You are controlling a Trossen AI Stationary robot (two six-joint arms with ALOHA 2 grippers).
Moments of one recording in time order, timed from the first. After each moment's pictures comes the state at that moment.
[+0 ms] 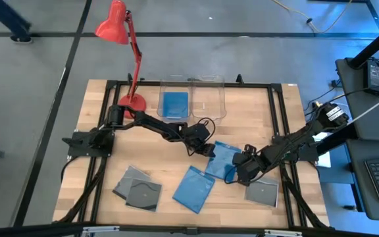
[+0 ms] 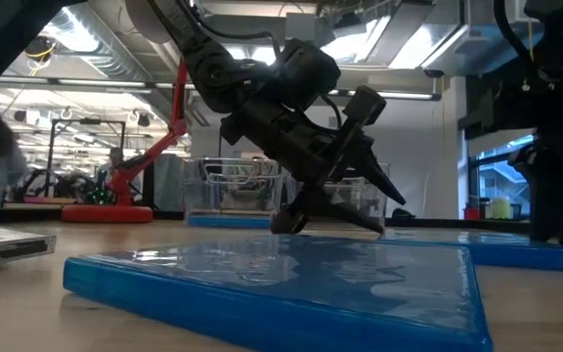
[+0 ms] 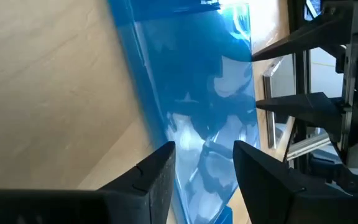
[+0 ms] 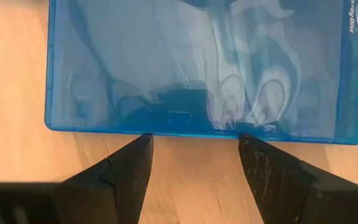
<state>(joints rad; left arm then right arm) 0.04 2.16 1.25 0.28 0.34 -1.16 0.53 1.44 0.62 -0.47 0.23 0.81</state>
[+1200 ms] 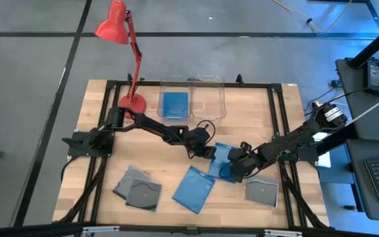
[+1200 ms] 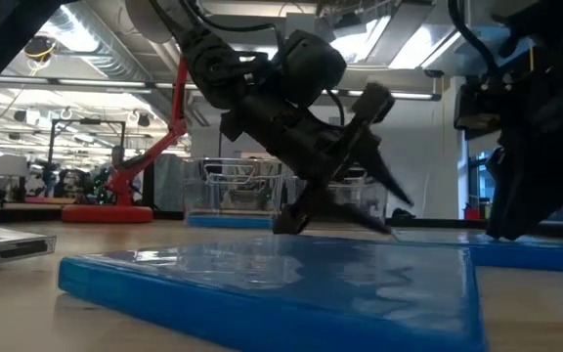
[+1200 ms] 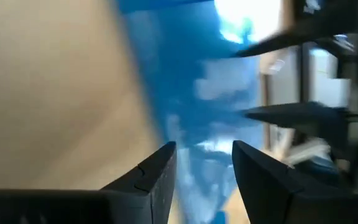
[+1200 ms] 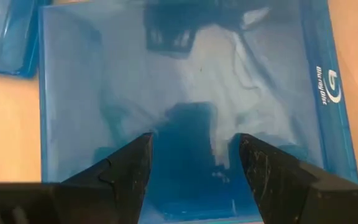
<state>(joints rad) 0.01 2.16 1.27 0.28 0.29 -1.21 0.47 1.47 0.62 -0.33 0.30 0.80</state>
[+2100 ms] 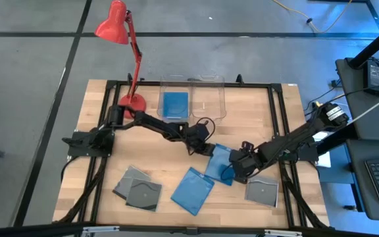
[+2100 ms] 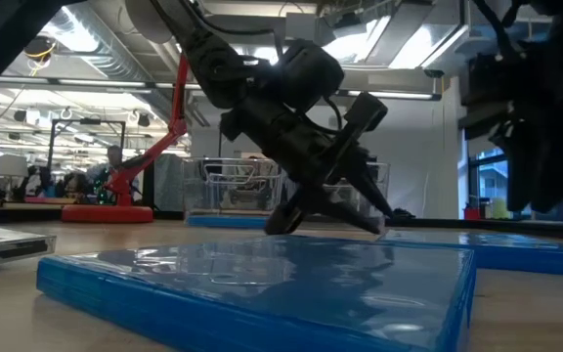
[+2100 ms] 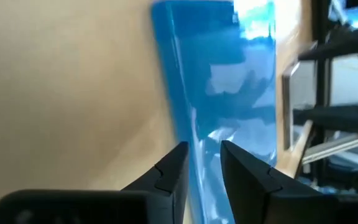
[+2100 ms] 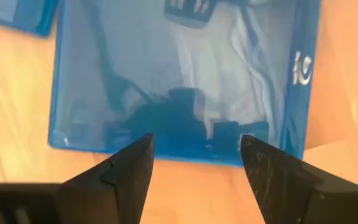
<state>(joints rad) 0.03 2.15 1.28 0.18 0.31 -1.16 0.49 1.43 0.75 -0.61 0.22 0.75</state>
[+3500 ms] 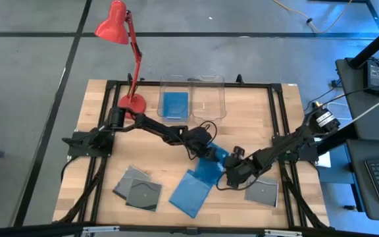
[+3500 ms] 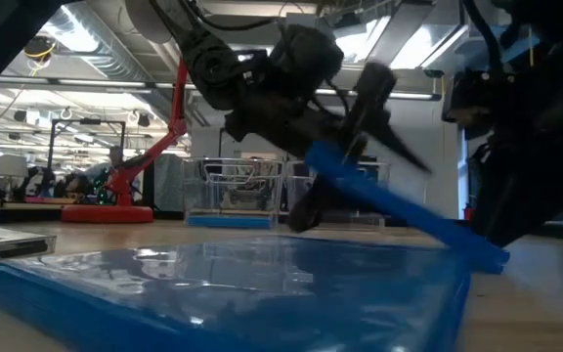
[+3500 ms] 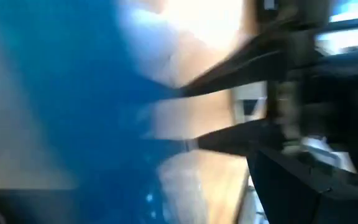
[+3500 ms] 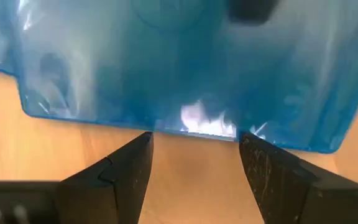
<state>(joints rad) 0.01 2.16 1.27 0.38 0.36 -1.21 0.51 1.61 0.70 -0.26 0.34 0.70</state>
